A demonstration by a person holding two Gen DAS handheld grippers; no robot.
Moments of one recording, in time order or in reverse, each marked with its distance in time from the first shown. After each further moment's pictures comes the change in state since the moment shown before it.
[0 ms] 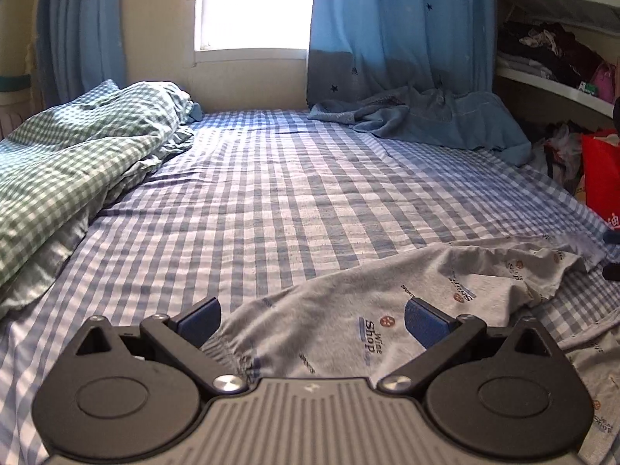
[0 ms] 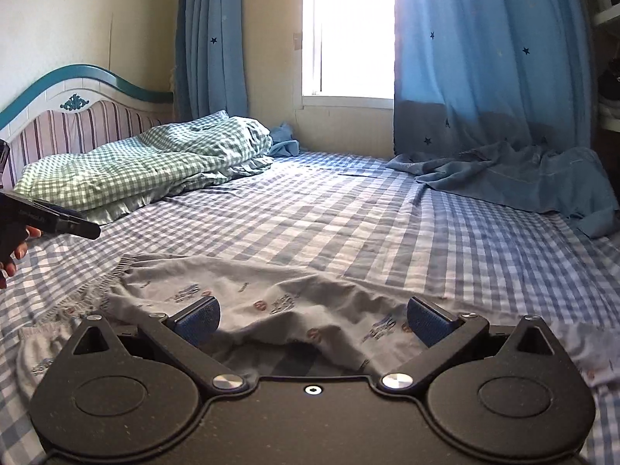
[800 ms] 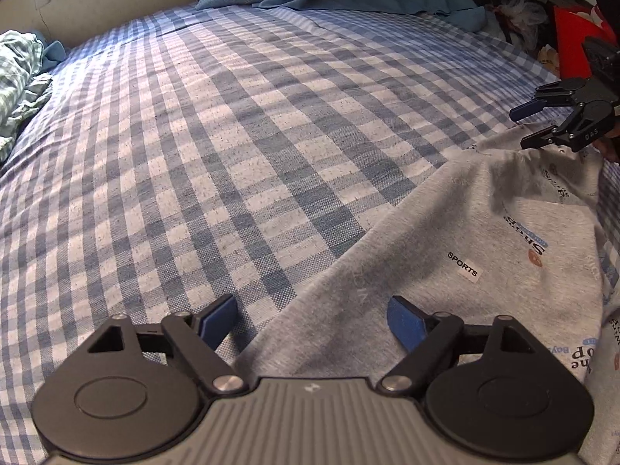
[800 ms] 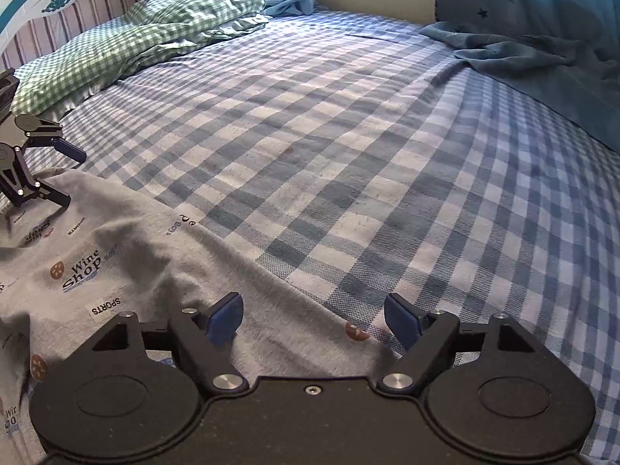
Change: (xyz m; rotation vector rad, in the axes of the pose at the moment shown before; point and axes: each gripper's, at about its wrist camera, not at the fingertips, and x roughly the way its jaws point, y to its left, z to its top) left arm 0.202 0.004 0.023 0.245 0.380 -0.242; right arm 0.218 -0.138 0.024 -0.115 0.433 0.182
